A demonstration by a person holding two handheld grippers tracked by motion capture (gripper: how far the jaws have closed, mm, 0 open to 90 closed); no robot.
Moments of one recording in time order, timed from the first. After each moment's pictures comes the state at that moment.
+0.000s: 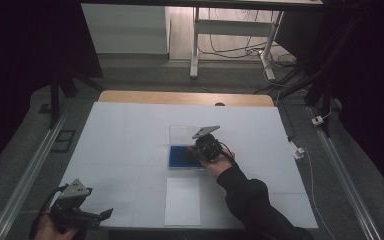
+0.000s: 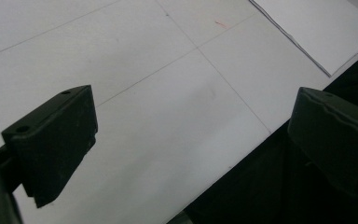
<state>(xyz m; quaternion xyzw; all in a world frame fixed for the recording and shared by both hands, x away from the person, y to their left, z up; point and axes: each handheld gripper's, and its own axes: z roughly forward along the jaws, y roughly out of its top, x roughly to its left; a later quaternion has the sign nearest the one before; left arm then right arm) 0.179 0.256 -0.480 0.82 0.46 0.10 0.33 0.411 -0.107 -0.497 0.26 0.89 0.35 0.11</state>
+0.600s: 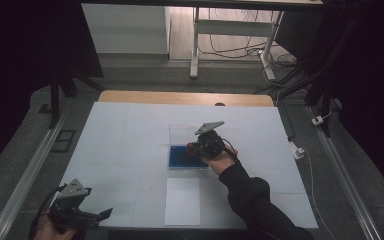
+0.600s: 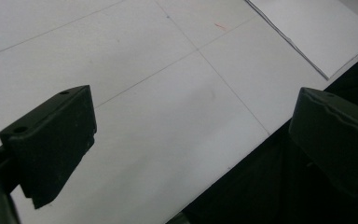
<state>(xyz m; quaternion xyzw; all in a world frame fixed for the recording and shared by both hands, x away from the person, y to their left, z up) 0.178 0.257 -0.480 0.81 0.46 0.10 0.34 0.411 -0.112 -0.479 0.25 0.89 0.38 0.10</state>
